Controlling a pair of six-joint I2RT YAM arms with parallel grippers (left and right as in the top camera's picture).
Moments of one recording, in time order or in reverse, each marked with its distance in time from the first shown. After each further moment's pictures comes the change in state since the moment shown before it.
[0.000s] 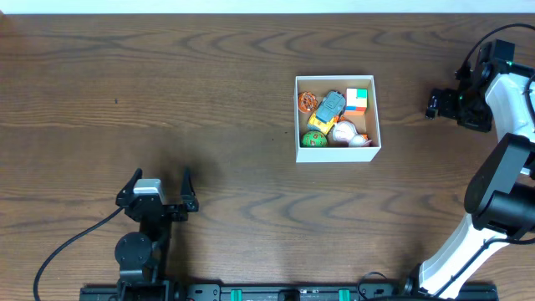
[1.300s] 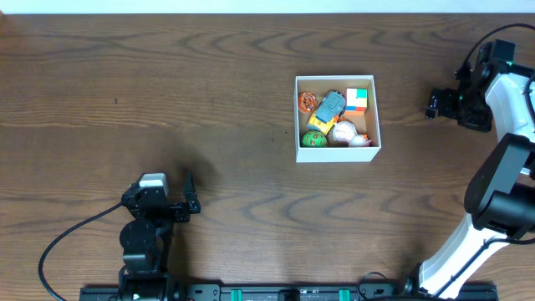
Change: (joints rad) left arm 0.000 0.165 0.000 -0.001 -0.008 0.000; right arm 0.001 0.000 0.000 0.000 0.000 0.000
